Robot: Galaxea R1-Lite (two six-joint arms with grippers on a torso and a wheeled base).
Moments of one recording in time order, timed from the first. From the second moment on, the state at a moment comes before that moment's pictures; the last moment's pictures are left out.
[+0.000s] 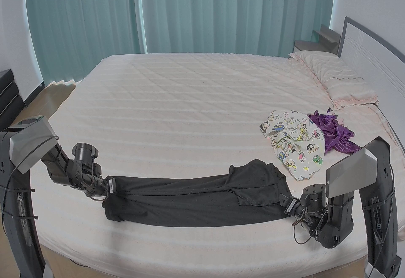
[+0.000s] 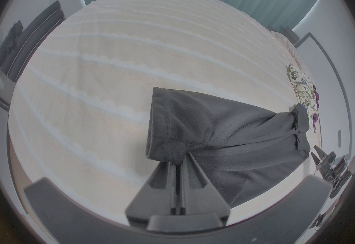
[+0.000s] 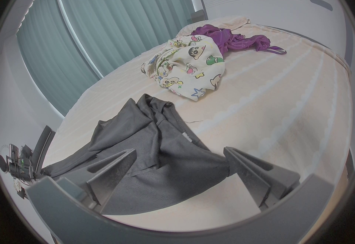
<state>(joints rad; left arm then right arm) 0.06 2.35 -1.01 -0.31 -0.15 -0.16 0.36 2.53 -0.39 -1.55 -0.38 0.67</state>
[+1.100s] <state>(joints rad) 0.20 1.99 -1.01 0.05 -0.17 -0.30 0.35 2.54 -0.40 -1.55 -0.38 0.67</state>
